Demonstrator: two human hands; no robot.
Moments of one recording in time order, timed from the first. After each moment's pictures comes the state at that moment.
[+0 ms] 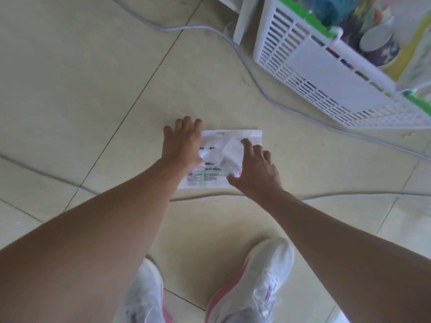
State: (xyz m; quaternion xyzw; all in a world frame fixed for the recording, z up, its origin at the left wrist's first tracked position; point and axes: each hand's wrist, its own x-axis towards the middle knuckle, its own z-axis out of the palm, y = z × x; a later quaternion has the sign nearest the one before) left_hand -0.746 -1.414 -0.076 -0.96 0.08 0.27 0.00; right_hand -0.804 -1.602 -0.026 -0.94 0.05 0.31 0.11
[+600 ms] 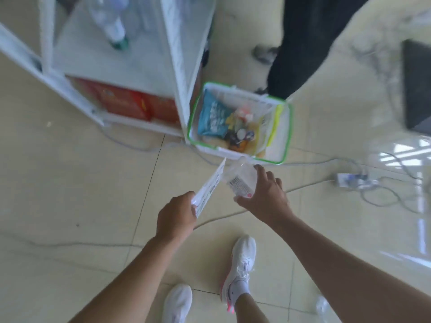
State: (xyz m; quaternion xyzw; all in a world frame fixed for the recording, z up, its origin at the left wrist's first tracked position) left_hand -0.771 -1.448 0.355 -0.94 0.09 0.28 -0.16; right_hand -0.810 -1.676 0.402 -0.90 0.28 0.21 0.24
